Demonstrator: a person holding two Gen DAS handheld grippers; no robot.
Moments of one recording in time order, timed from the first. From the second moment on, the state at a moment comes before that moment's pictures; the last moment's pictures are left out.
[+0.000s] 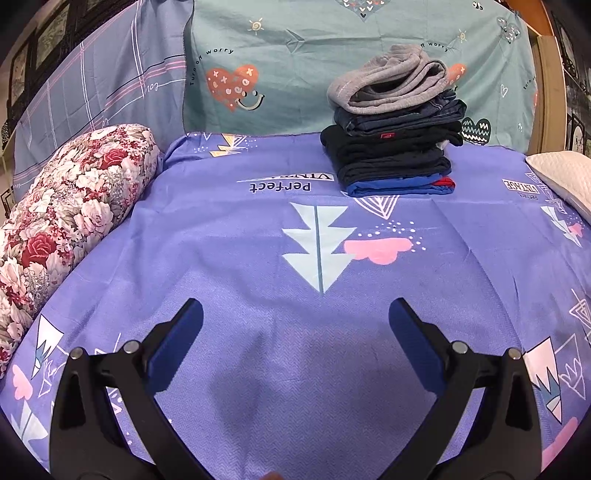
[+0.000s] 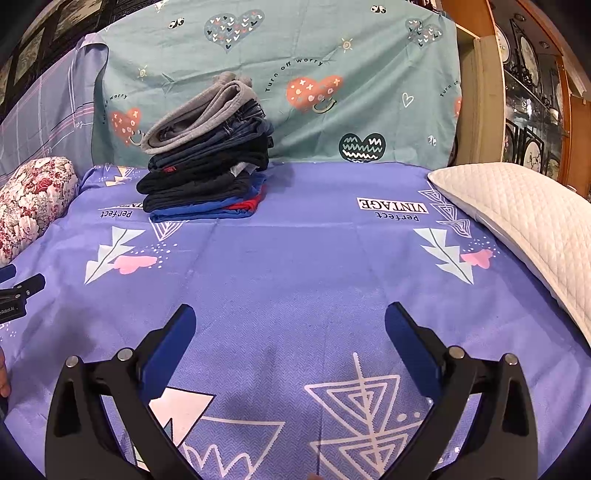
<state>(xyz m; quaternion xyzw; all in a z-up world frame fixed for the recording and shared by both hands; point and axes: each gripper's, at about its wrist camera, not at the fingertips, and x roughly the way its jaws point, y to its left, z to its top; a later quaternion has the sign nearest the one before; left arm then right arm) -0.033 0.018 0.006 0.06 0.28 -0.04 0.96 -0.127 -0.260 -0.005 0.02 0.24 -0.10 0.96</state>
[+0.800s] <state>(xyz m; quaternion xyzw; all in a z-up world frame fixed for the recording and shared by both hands) -0.031 0.025 0.005 0.04 0.29 -0.06 0.96 -0.126 -0.264 -0.006 0.03 0.25 -0.10 0.96</state>
